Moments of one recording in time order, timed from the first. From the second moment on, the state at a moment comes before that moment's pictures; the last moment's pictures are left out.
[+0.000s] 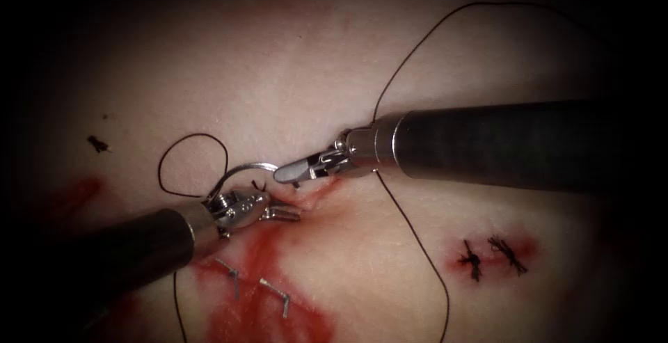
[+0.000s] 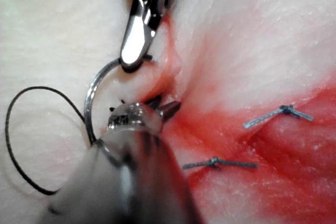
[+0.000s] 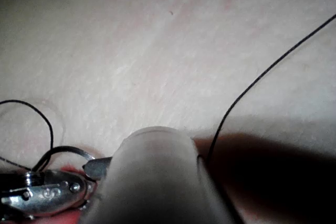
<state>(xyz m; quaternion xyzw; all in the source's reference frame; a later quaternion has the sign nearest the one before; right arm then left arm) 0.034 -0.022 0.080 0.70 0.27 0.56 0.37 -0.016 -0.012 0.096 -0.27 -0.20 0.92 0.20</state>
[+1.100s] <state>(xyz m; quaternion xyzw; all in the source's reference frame) 0.029 -0.008 0.075 -0.09 0.55 0.22 0.80 -0.016 -0.012 0.096 -0.27 -0.20 0.92 0.20</state>
